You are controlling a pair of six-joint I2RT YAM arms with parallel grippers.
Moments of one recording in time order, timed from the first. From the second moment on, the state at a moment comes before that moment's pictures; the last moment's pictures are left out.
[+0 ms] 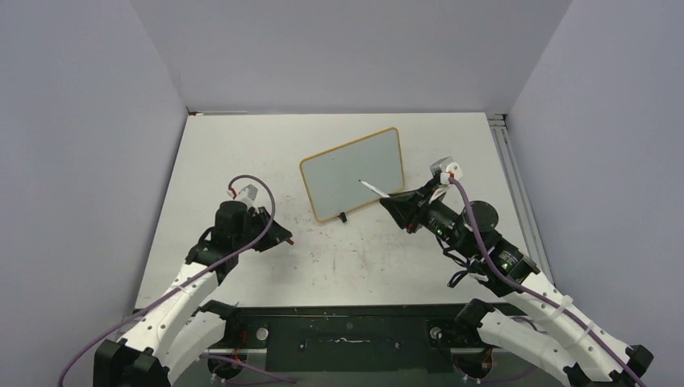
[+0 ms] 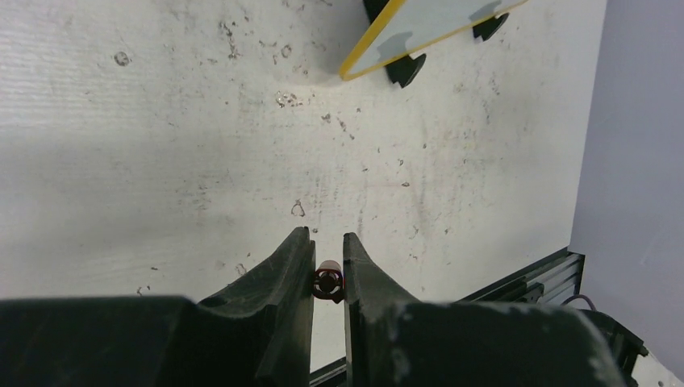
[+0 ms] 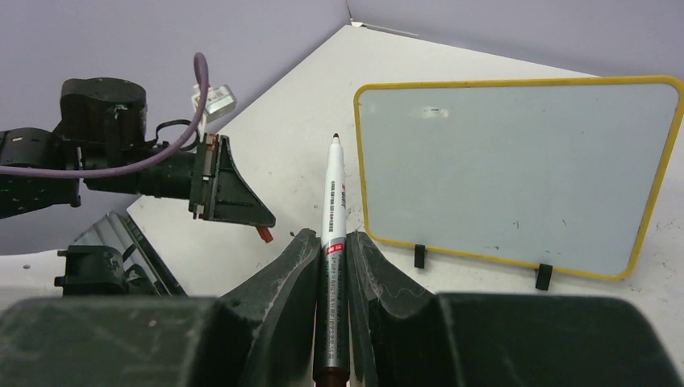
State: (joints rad) left arm -0.30 0.82 0.51 -0.32 0.24 -0.75; right arm 0.75 0.71 0.81 -0.12 -0.06 0.30
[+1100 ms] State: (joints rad) left arm -0.49 1.28 0.44 0.02 0.16 -0.76; right arm 0.75 0.66 0.77 -0.18 -0.06 0.33
